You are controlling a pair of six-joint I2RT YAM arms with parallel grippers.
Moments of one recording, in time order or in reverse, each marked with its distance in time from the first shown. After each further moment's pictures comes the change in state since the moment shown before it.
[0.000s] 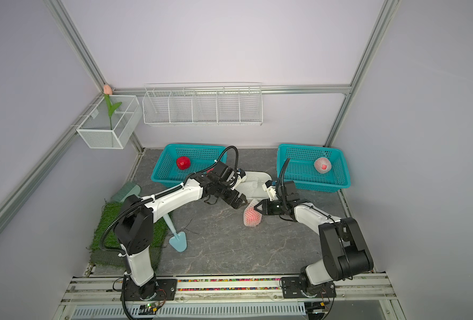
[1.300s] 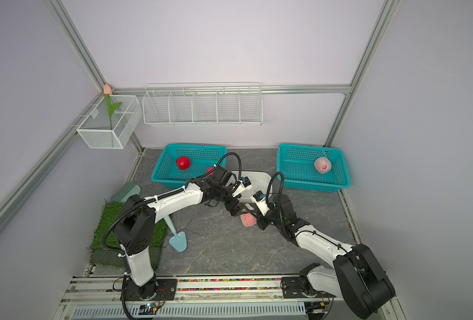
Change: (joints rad) left arm 0.000 0.008 -0.094 0.146 0.227 0.291; right arm 0.213 -0.255 -0.271 0.365 0.265 -0.351
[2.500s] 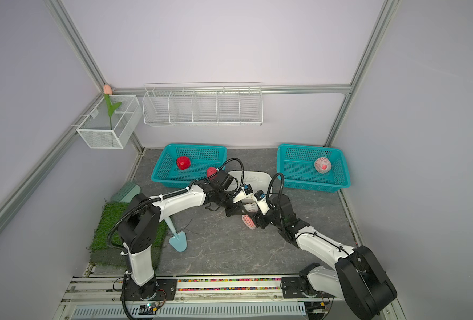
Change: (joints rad) left arm -0.013 0.027 -0.019 -0.033 0.124 0.081; right arm 0.017 -0.032 0.000 -0.012 0.127 0.016
